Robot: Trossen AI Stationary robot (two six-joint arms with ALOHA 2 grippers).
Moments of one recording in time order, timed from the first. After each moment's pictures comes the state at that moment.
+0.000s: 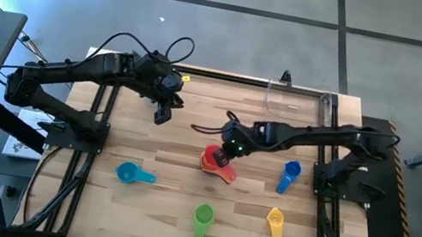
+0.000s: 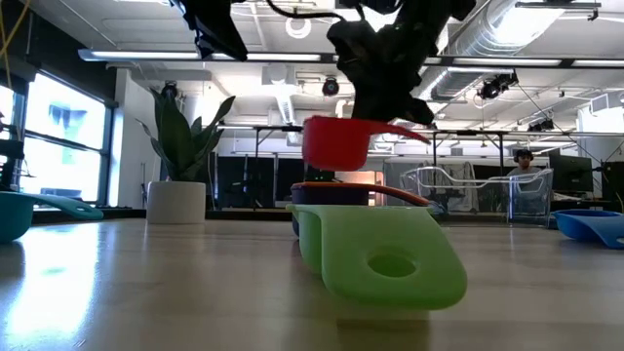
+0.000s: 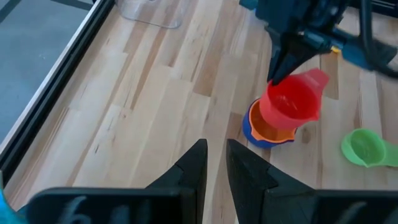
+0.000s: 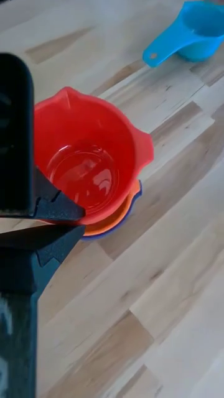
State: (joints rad) left arm 0.30 1.24 1.25 -0.81 0.08 -0.01; right arm 0.01 1.68 1.25 -0.58 0.05 0.75
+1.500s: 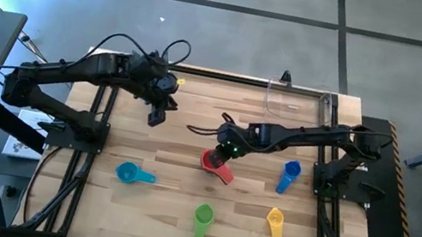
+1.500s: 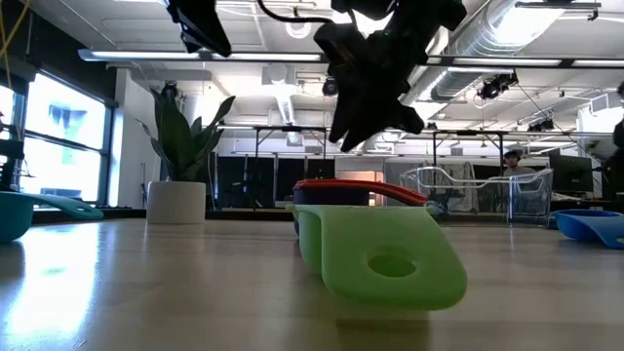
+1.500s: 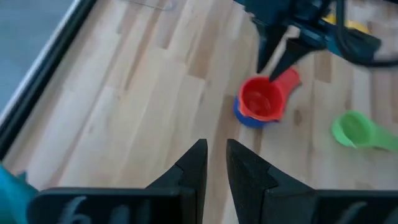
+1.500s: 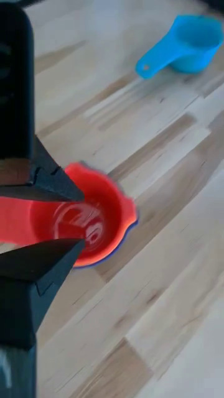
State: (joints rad) left arm 0.27 1.20 1.25 -0.90 0.08 -0.03; right arm 0.01 1.72 1.25 -0.50 0.02 0.79
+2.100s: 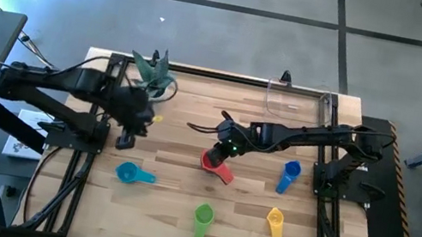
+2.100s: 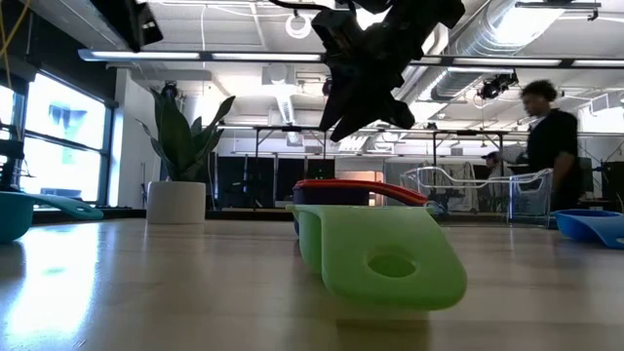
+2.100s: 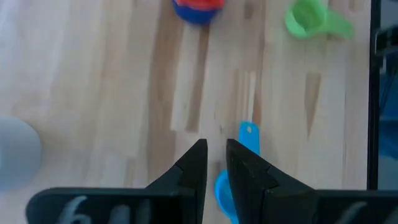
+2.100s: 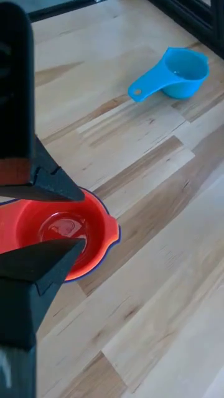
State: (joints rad) left arm -0.02 1.06 1.14 -1.16 0.07 -0.17; right arm 0.01 1.71 1.25 -0.45 0.01 0.74
